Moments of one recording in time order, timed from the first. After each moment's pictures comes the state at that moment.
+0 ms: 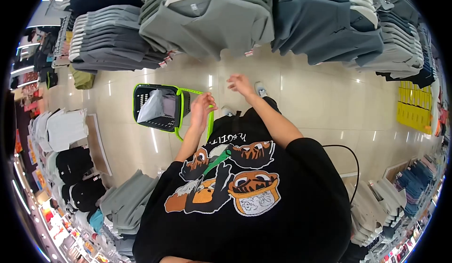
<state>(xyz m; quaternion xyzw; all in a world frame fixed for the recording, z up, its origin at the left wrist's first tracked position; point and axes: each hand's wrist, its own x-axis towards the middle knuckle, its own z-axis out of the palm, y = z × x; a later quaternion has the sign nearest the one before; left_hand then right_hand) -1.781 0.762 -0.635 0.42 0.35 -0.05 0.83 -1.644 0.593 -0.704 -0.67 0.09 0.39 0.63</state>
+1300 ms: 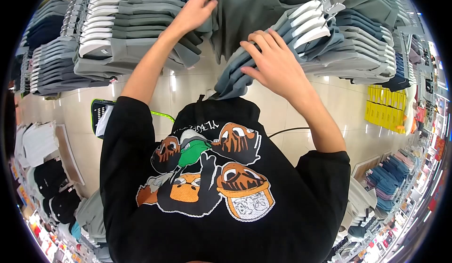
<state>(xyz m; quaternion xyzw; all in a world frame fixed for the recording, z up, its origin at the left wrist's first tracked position) -1.355 0.608 -0.495 0.84 -0.11 0.13 0.51 -1.447 0.354 -0.370 -0.87 -0.49 -0.04 0.01</state>
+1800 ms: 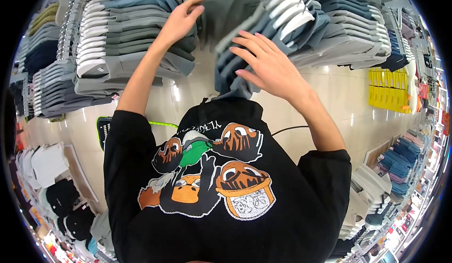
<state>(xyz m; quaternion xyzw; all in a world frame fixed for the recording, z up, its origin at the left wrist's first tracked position) -1.353 0.606 -0.498 0.80 -0.12 0.10 0.58 -1.460 0.337 -0.368 -0.88 -0.48 -0.01 0.07</state>
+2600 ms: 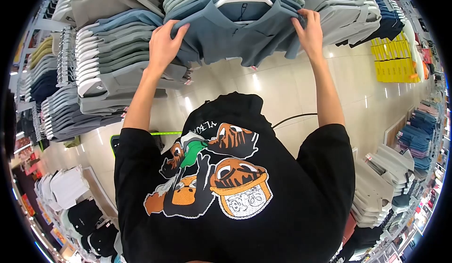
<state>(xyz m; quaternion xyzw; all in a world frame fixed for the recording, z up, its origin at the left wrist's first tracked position) -1.416 0.578 -0.476 0.89 -0.14 0.28 0.32 -1.395 0.160 -0.454 -0.92 -0.10 -0.29 0.26</state>
